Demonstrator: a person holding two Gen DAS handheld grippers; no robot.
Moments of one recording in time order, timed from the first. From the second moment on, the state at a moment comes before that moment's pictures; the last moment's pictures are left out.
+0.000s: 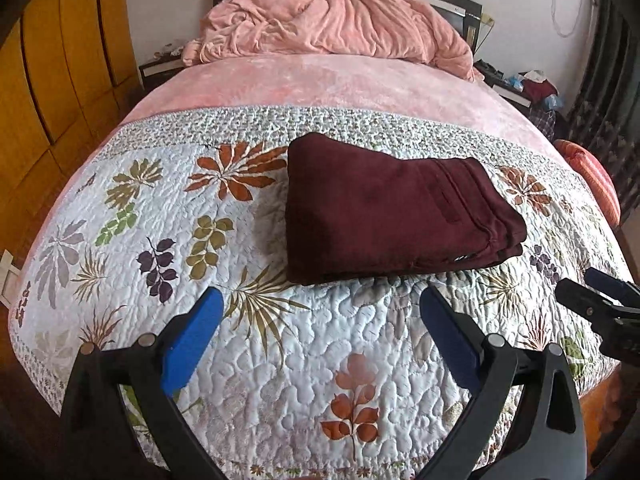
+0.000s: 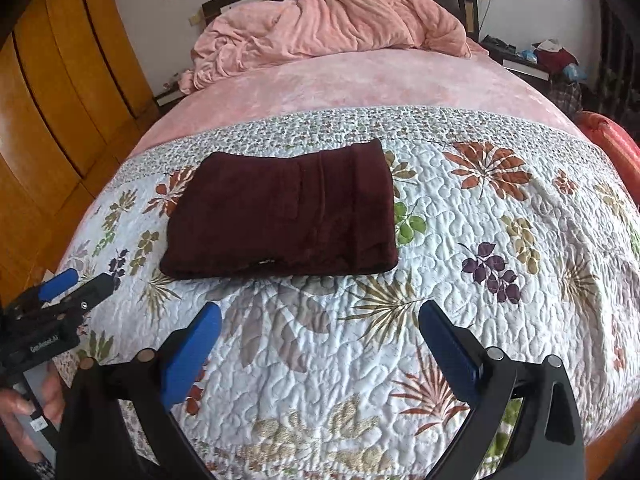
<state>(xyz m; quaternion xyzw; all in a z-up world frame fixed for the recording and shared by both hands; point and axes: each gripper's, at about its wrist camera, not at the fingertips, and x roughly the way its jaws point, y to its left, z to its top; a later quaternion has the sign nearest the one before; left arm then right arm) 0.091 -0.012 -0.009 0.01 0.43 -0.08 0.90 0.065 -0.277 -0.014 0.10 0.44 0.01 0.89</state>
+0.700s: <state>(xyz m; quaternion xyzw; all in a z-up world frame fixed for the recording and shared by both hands) 0.085 -0.010 -0.010 0.03 0.43 -0.08 0.90 0.070 -0.270 -0.026 0.09 0.47 -0.01 0.88</state>
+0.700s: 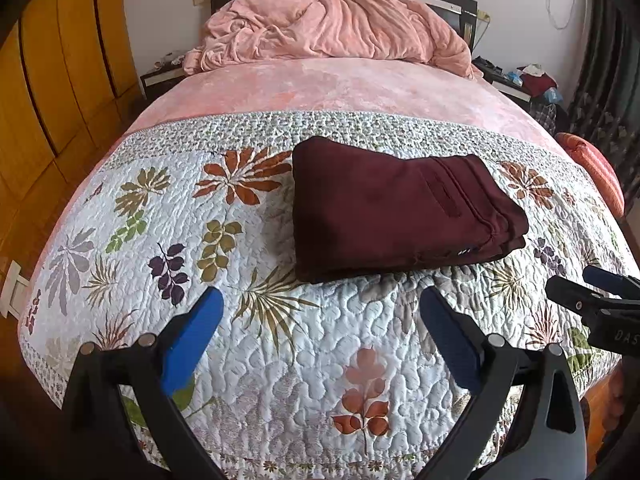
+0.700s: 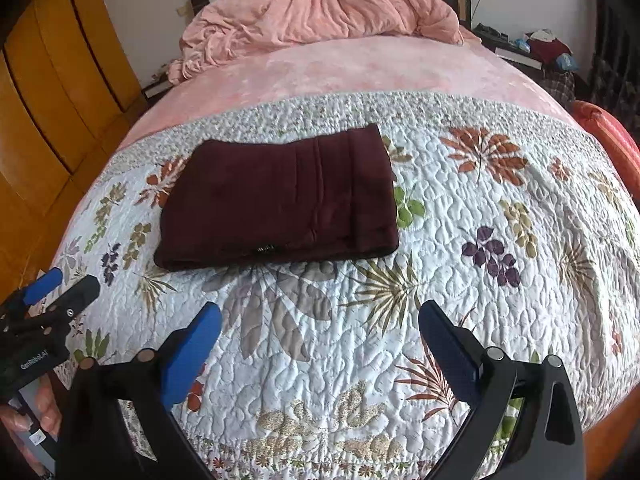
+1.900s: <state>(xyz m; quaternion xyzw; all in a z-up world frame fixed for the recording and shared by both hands) 0.090 -0.017 -0.034 0.05 0.45 -0.07 0.89 0.080 -0.259 -0.047 0.08 0.49 -0.01 0.86</state>
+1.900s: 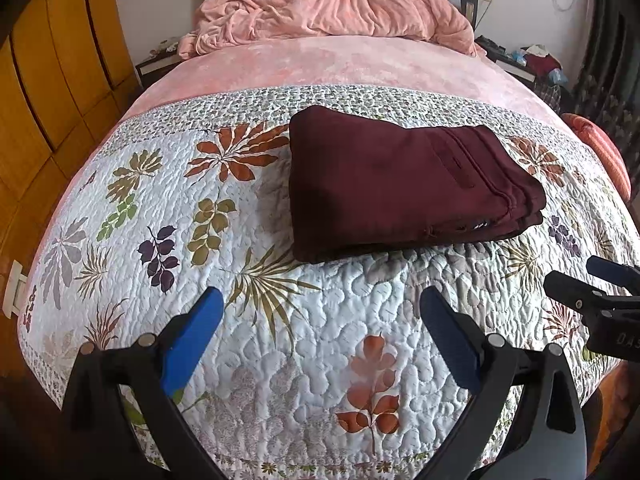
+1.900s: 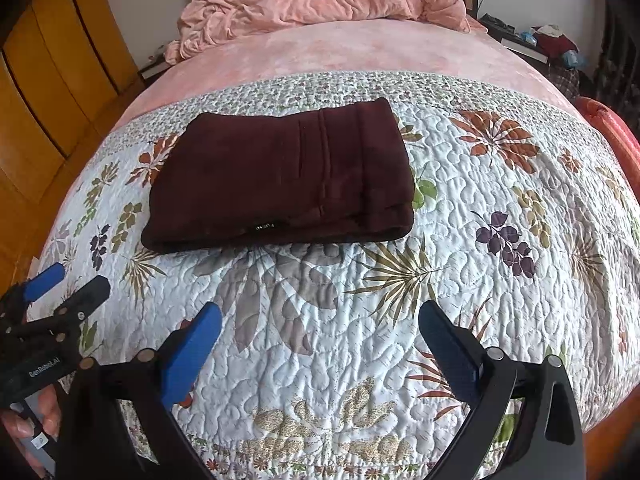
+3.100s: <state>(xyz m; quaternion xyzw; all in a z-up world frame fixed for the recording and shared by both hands) 0.096 -0.014 -0.042 0.04 0.47 -0.07 0.88 0.084 -0.259 -0.052 0.08 0.50 -0.01 0.86</state>
